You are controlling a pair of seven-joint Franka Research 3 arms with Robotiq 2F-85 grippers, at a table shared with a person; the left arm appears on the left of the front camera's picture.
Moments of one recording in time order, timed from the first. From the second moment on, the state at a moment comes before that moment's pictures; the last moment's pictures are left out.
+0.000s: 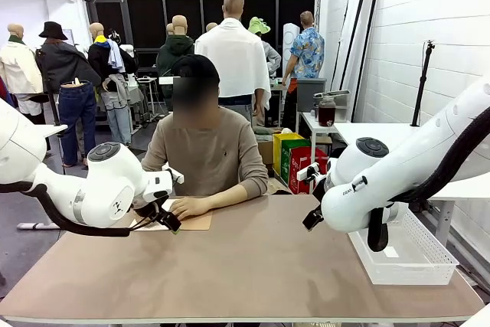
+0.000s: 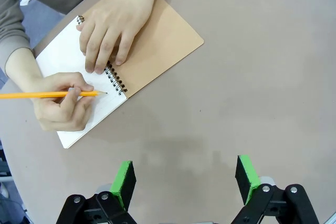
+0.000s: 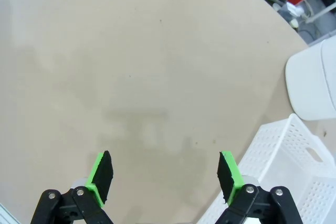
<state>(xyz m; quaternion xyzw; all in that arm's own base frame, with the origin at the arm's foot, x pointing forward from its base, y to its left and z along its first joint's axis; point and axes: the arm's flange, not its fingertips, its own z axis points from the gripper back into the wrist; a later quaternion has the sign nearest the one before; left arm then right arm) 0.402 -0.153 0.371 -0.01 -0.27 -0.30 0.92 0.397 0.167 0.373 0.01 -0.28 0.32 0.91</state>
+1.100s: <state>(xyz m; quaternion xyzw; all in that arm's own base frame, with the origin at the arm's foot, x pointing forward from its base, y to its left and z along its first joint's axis) 0.361 -0.156 0.518 0.00 -0.29 -0.31 0.90 0.367 0.167 0.520 0.03 -0.33 0.35 0.88</state>
